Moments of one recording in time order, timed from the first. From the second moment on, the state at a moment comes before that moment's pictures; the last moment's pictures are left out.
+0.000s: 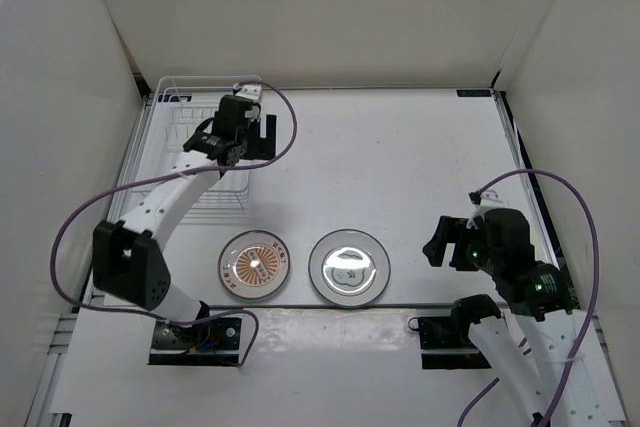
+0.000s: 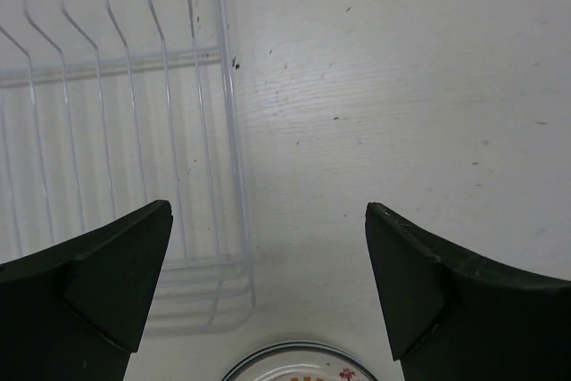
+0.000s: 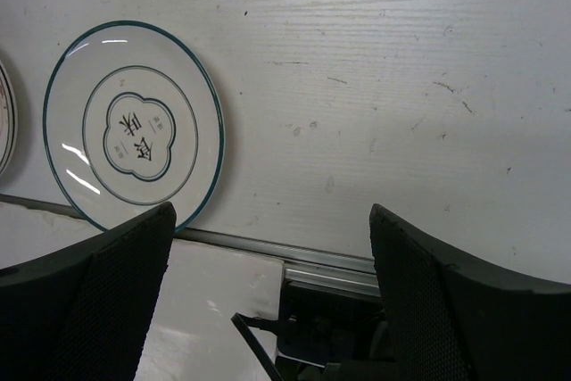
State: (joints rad) left arm -0.38 1.53 1.29 -0.49 -0.21 -0.16; right arm 0.27 0.44 0.75 -1.05 -0.12 0.30
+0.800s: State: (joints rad) left arm -0.40 0.14 0.31 -0.62 -0.10 -0.11; right arm 0.27 0.61 0.93 -1.15 -0.06 0.28
